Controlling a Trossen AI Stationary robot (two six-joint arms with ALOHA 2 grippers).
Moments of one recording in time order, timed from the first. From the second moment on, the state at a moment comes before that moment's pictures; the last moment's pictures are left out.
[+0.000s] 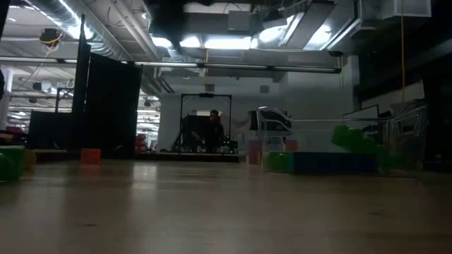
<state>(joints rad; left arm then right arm) -0.12 1.69 1.62 -1.18 -0.02 -0.44 0.92 1.35 1.07 -0.94 0.56 1.15</state>
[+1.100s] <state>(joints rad) -0.29 1.30 0.95 -0.96 0.23 -0.78 0.92 1.35 1.07 -0.92 0.56 1.15</state>
